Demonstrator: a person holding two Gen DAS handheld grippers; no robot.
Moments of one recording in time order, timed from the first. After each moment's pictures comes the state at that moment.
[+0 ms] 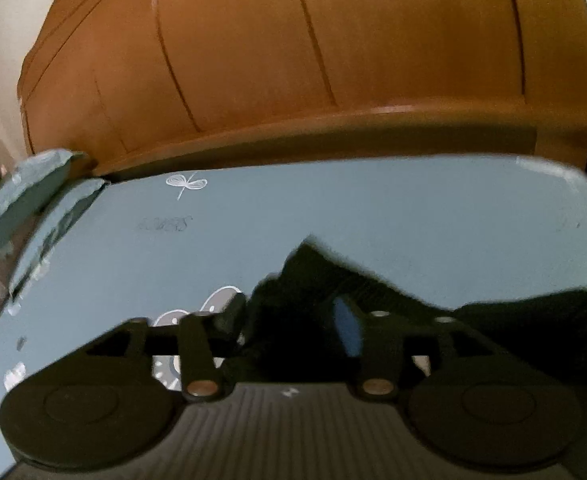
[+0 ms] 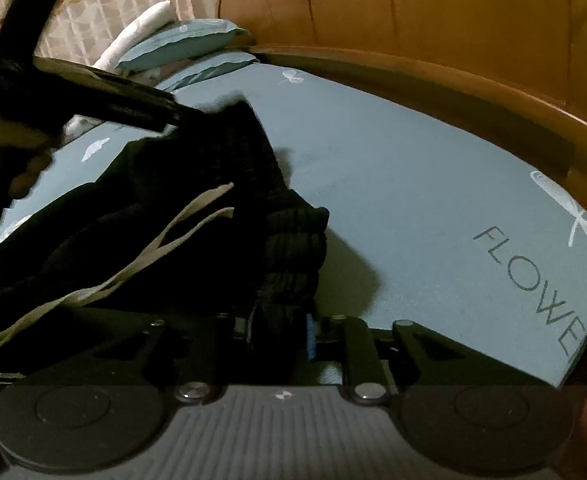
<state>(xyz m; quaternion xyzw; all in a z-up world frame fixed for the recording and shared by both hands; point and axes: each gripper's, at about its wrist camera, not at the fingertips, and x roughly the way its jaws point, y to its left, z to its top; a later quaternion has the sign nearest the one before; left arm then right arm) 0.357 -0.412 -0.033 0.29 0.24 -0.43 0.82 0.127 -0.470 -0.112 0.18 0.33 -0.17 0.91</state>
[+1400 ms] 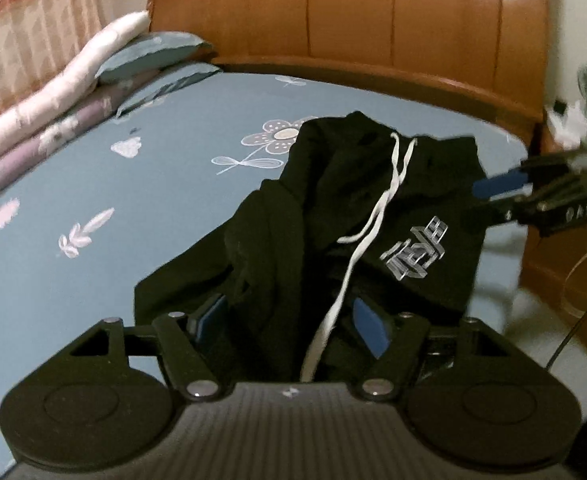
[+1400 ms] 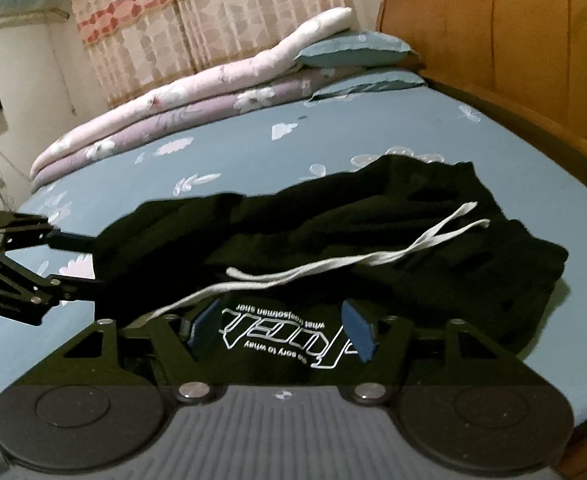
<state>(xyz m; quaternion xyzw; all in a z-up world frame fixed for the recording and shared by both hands) 0.167 -0.103 -0.018 0.21 0.32 -0.32 0.86 0.092 -0.309 -0.054 0.11 0.31 0.04 0.94</state>
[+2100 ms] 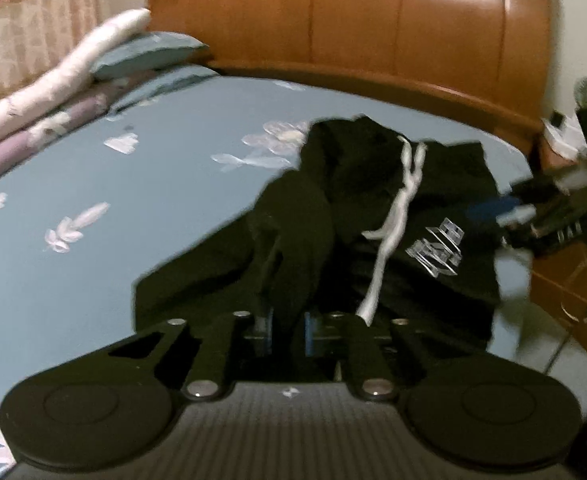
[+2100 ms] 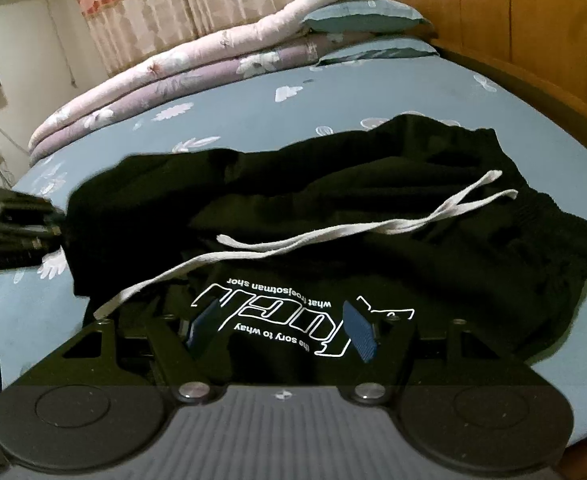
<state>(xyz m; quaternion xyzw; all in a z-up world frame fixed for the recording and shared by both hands) 0.197 -0.076 -0.031 0.16 0.31 -0.34 0.87 0.119 -0.303 -0.081 0.11 0.35 0.05 0.93</state>
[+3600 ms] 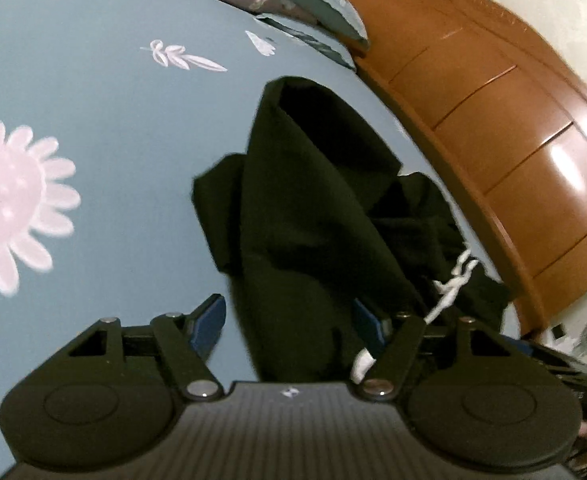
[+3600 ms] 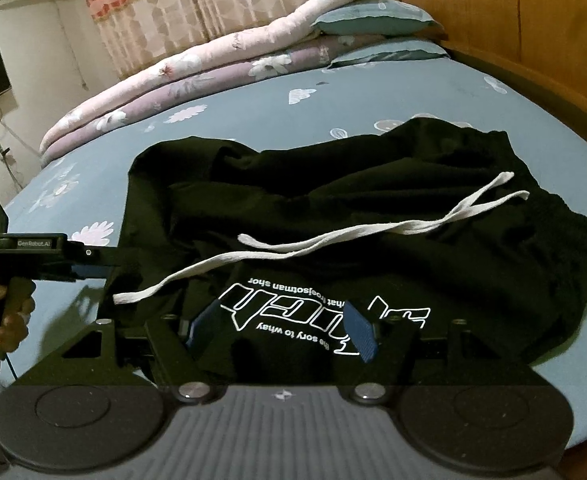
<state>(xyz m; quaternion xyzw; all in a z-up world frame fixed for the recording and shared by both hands) 0.214 0.009 -0.103 -0.22 0.42 -0.25 0.84 0.109 -0.300 -0.075 0.11 0.34 0.07 0.93</state>
